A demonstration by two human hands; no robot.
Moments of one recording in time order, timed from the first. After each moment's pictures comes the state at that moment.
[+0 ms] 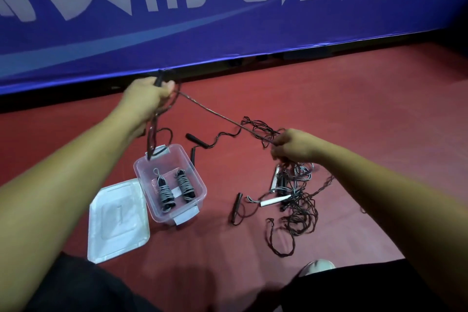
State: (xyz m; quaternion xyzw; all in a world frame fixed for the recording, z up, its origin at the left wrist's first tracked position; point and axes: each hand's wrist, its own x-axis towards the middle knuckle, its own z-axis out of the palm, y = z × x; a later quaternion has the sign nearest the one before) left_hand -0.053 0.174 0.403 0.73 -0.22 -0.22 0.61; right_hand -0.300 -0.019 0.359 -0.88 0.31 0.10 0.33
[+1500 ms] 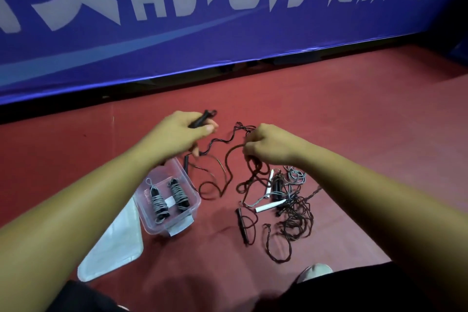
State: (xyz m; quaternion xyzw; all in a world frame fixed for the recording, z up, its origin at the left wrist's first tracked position) left_hand -0.105 0.166 0.394 0.77 -0.46 -0.26 0.36; right_hand -0.274 0.020 0.395 -0.91 0.26 0.04 0.31
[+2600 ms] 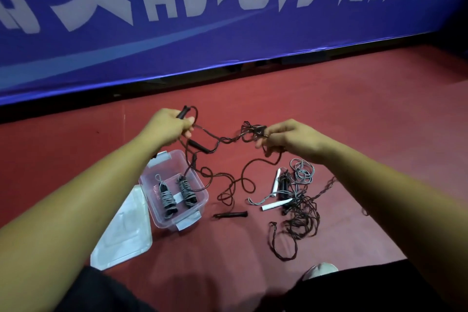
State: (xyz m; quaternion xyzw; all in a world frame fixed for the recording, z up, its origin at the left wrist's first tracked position) left_hand -0.059 0.165 0.369 0.85 -0.28 -0.24 0.38; right_hand -0.297 -0.006 0.386 -0.82 0.24 0.00 0.52
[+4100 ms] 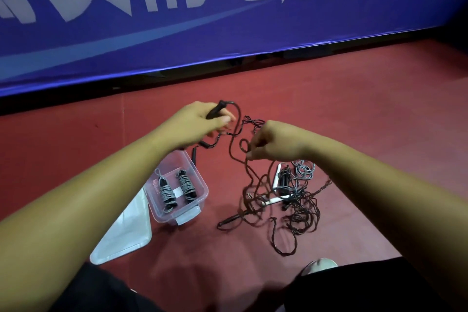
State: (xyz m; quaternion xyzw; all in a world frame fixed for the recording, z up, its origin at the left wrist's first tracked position) left_hand -0.105 0.158 0.391 0.73 -0.49 -0.28 0.38; right_hand -0.275 0.018 0.392 -0.94 0.17 0.10 0.29
